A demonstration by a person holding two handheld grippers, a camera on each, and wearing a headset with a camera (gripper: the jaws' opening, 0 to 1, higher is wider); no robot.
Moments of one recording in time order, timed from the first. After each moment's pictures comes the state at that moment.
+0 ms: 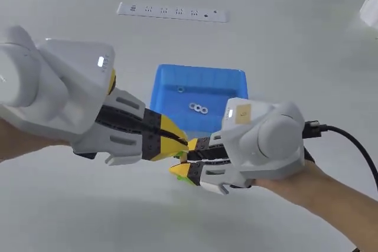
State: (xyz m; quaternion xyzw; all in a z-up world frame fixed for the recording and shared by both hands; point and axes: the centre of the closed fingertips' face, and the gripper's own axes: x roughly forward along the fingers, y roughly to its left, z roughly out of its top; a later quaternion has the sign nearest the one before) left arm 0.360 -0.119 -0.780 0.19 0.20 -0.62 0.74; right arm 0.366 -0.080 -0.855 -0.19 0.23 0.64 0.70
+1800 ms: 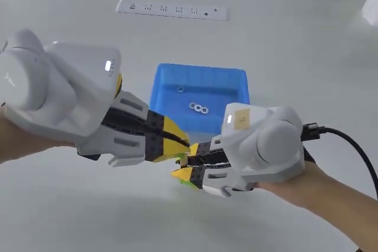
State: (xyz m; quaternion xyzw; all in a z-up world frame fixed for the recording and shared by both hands) left arm 0.366 -0.122 -0.784 0.20 0.20 -0.62 0.73; right arm 0.367 -0.083 -0.863 -0.21 0.23 0.65 0.69
